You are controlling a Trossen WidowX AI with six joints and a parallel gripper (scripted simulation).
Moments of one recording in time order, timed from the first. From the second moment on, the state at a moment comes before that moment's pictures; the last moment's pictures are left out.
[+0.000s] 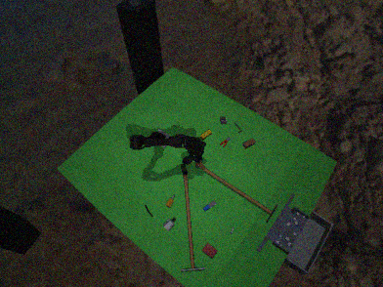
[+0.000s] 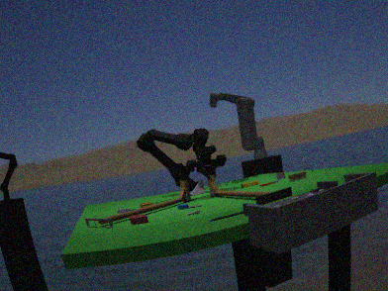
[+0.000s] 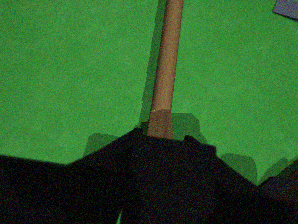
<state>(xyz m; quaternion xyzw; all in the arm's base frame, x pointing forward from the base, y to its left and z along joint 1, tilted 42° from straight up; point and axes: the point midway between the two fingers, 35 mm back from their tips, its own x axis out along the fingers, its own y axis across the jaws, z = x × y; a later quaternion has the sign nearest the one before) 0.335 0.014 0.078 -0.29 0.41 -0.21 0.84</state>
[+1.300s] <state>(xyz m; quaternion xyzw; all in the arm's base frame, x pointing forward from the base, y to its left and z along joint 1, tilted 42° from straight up) 0.288 0.007 0.086 -0.29 0.41 -0.22 0.84</state>
